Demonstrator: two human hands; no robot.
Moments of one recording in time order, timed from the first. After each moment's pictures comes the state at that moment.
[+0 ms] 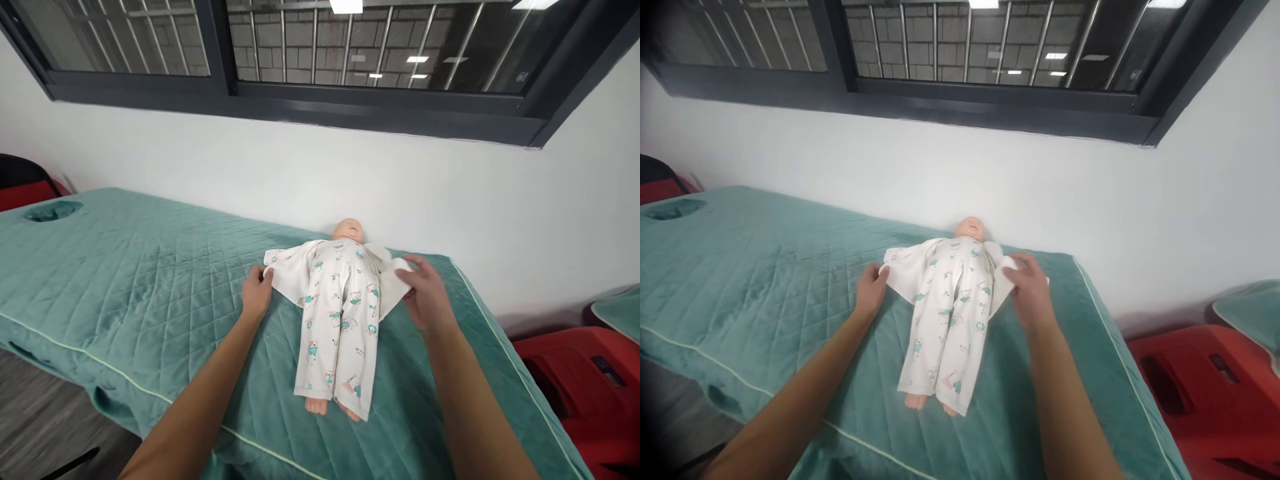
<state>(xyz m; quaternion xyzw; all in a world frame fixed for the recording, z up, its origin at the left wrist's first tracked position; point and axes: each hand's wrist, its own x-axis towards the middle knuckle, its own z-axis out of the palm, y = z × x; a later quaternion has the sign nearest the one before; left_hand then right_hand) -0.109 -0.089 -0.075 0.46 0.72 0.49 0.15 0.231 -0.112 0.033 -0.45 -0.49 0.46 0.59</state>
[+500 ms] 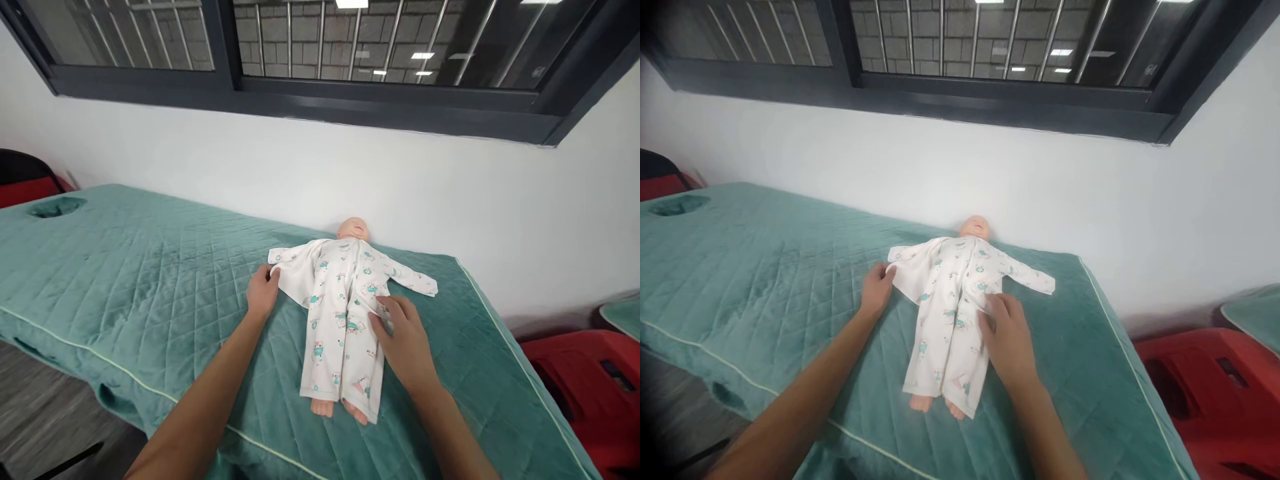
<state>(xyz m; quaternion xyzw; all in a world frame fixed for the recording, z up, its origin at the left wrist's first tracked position) -0.108 -0.090 -0.070 0.48 0.73 0.45 0.18 0.203 -0.176 -0.017 -0.54 -0.76 0.01 0.36</state>
